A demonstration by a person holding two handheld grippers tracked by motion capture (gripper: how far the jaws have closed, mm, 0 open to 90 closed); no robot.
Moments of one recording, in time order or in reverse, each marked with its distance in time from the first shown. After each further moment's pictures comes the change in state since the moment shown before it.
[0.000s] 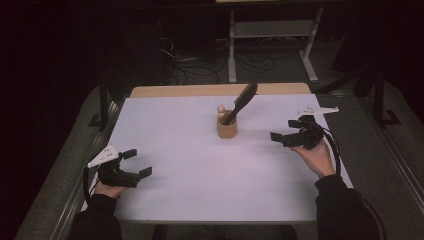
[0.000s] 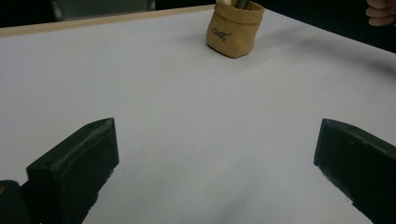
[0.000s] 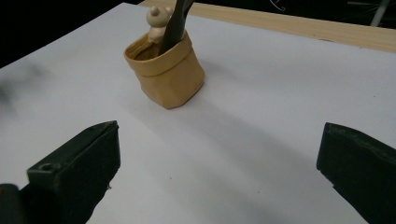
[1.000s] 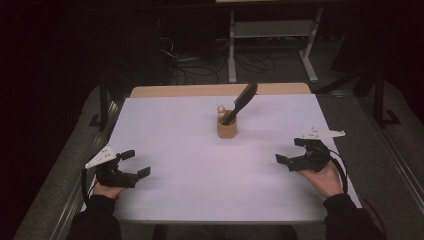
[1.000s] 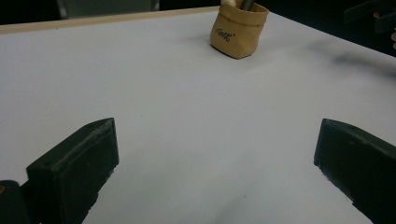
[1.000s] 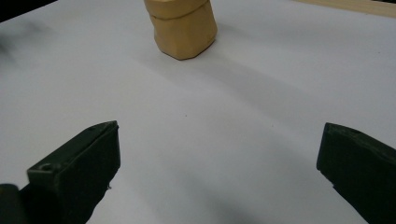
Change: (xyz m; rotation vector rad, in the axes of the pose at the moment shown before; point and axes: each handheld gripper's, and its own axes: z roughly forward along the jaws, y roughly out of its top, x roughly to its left) left arm 0.001 -0.003 -0.004 -0.006 0.011 -0.019; right arm 0.023 -0.049 -0.025 0.029 -0.033 -0.062
